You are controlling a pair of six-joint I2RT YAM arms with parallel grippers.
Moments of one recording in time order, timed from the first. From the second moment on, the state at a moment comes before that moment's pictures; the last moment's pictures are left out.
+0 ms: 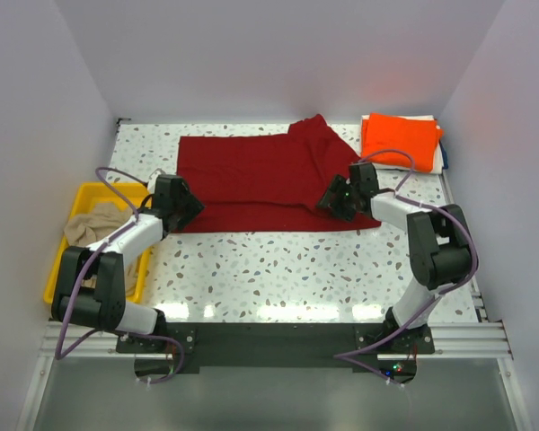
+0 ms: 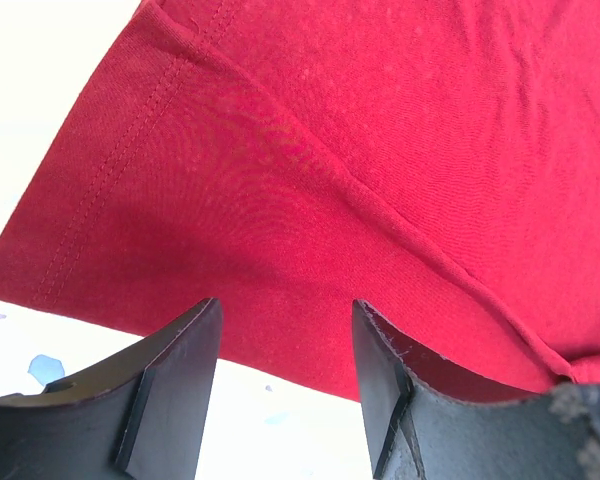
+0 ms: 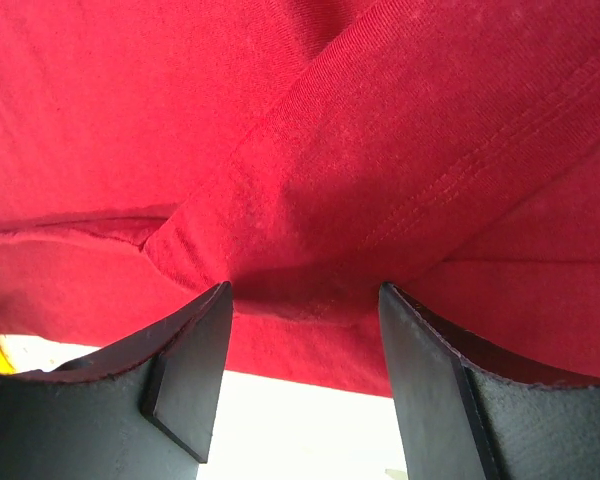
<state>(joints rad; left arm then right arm) -0.16 1.42 0.74 -0.14 -0.11 -0.89 0.24 1.73 0.96 -0.12 -0.17 0.72</state>
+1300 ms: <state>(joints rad) -0.16 1.43 0.74 -0.15 -0.10 -0.85 0.25 2.01 1.37 -0.09 -0.19 0.78</state>
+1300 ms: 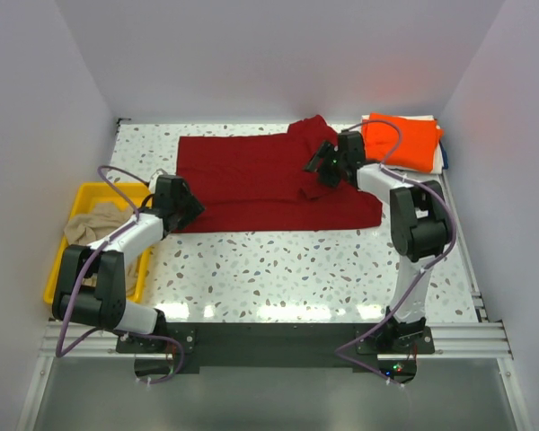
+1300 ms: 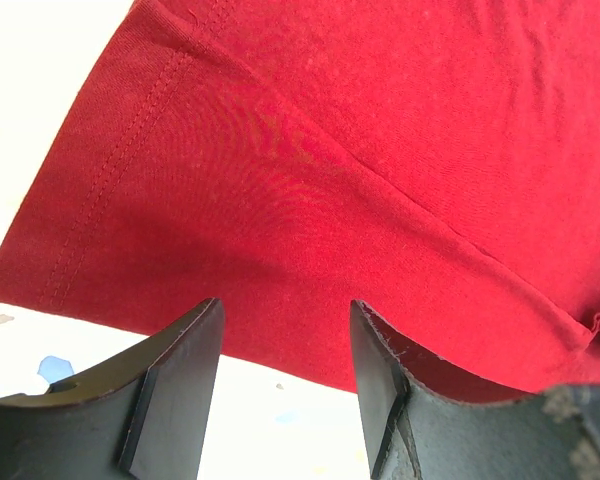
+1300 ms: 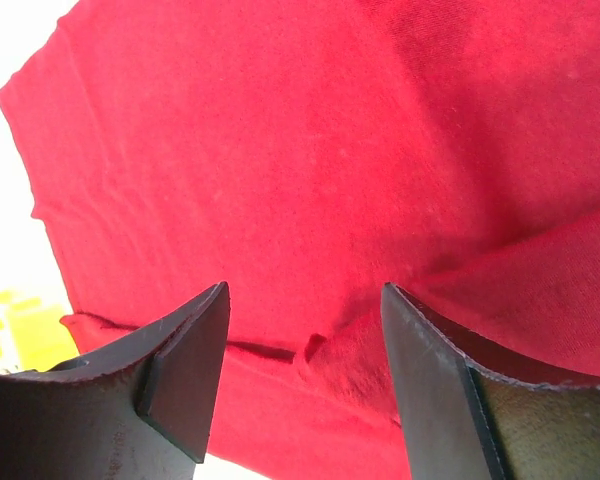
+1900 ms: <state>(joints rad) -0.18 1.44 0.73 -0.05 0.03 -0.83 0.25 1.73 0.98 -0.02 -0.04 0.69</state>
